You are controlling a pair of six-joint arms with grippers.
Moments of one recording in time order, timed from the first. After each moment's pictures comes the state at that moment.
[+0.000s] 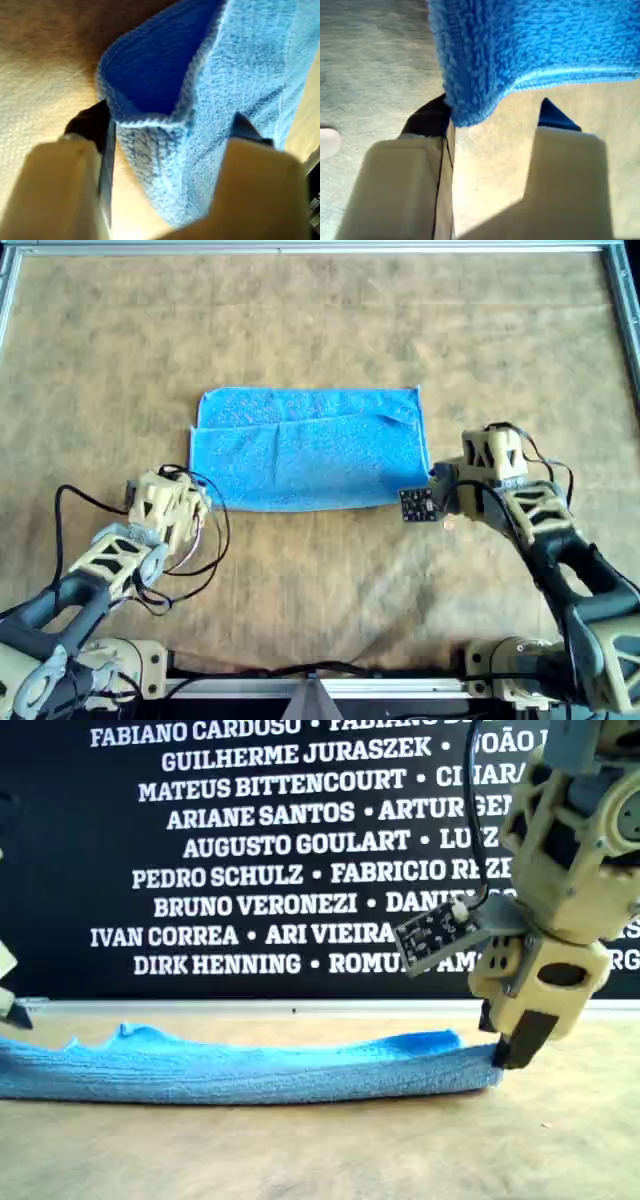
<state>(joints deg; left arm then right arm) -22.8 111.6 143.8 9.9 -1.4 0.3 14.2 96.5 118.7 37.1 -6.0 4.1</state>
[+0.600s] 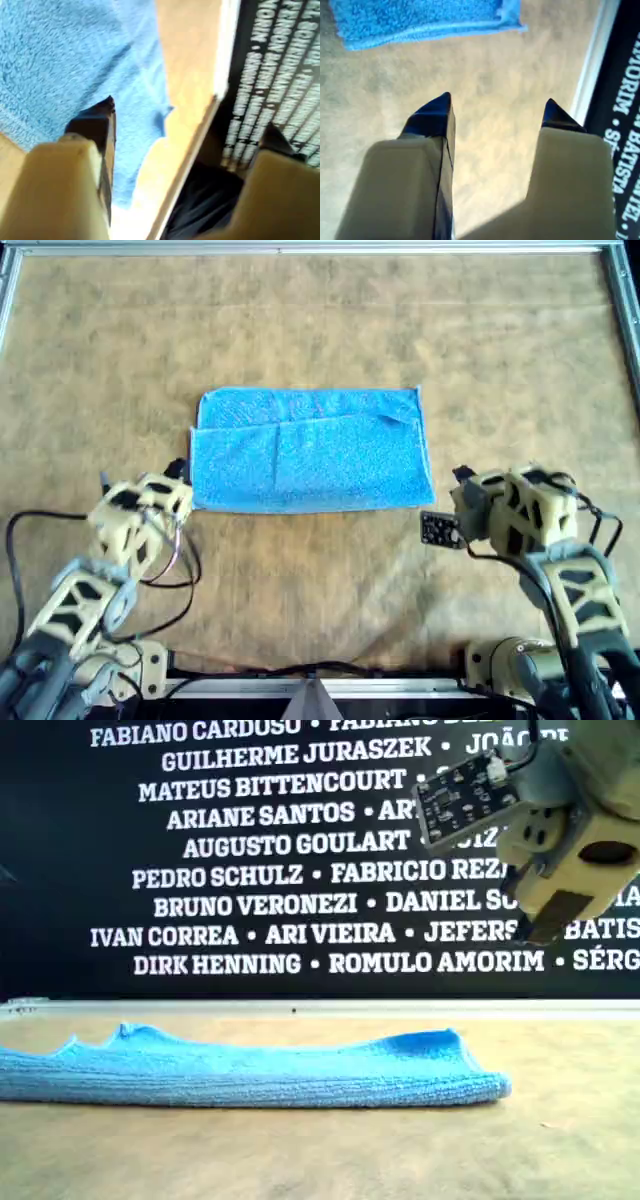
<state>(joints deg) -21.4 150.9 158.7 10.0 -1.4 2.0 13.0 142.9 143.9 37.1 -5.5 4.1</state>
